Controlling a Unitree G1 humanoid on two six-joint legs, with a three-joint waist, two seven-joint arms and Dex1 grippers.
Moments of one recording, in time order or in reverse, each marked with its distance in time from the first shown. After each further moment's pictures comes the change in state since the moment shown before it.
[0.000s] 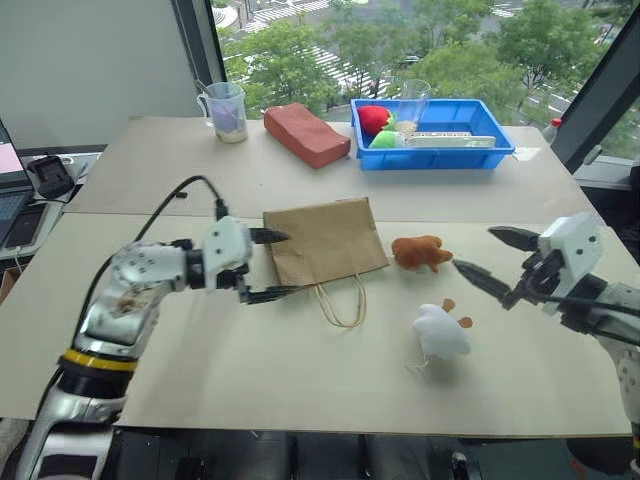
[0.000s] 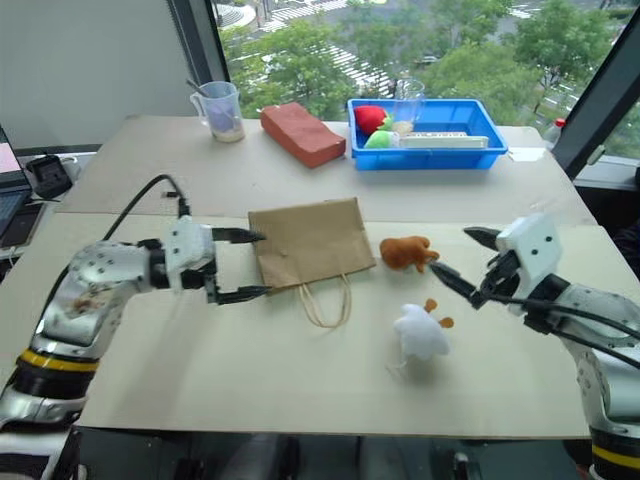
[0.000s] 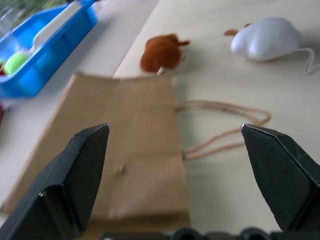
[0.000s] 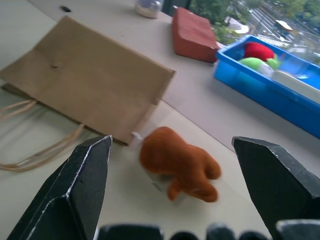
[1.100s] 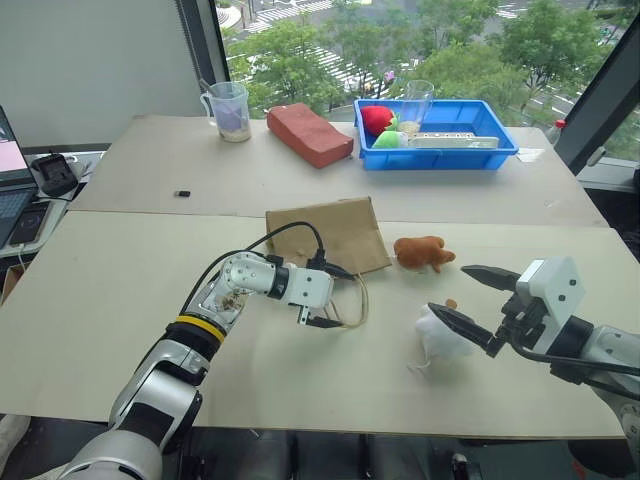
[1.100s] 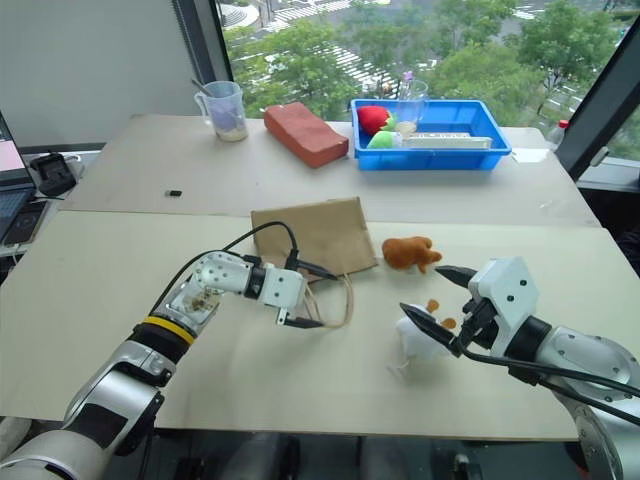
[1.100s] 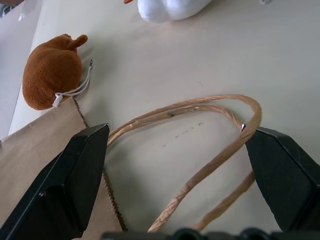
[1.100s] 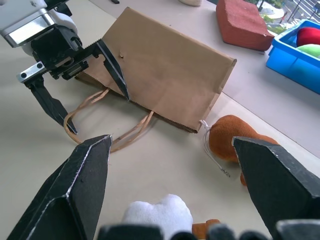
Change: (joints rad) left arm -0.196 -0.272 -0.227 0.630 0.344 -0.558 0.007; right arm 0.179 0.016 -0.042 -0.212 0.059 0.076 -0.083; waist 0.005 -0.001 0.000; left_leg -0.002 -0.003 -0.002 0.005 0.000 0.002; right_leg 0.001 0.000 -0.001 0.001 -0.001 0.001
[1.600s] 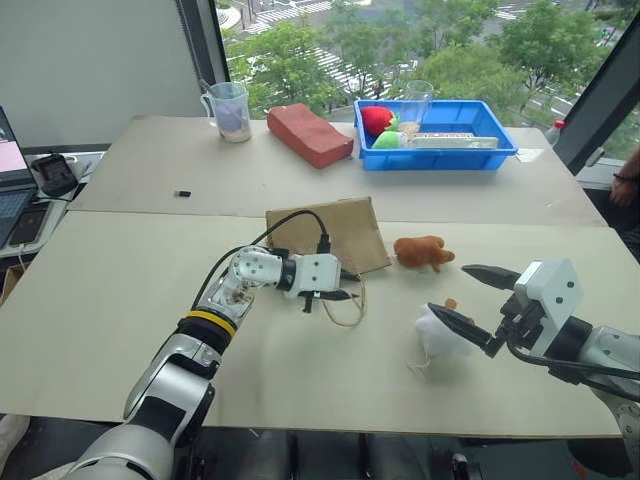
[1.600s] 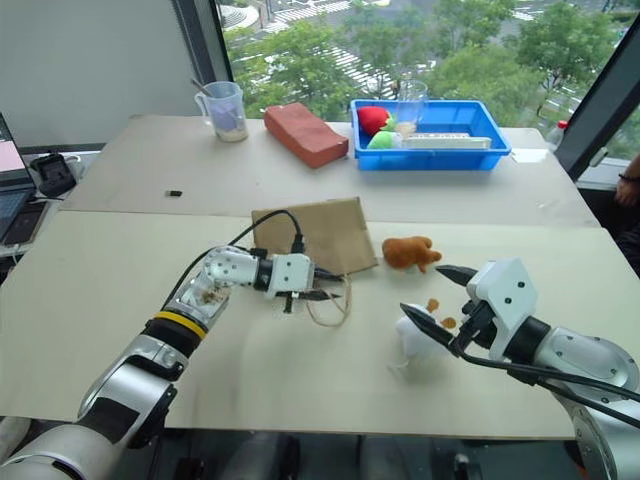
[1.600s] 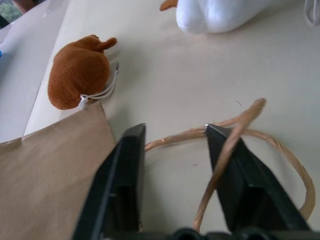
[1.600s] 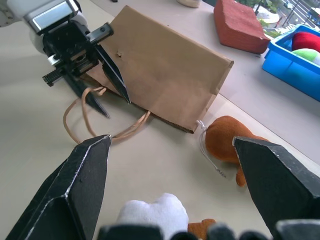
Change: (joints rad) left arm -0.019 -0.045 0.033 0.011 -0.047 0.073 0.008; right arm -0.004 0.002 0.013 0.012 -0.033 -0.026 0.019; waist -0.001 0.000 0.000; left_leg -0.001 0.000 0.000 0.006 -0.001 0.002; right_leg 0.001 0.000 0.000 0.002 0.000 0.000
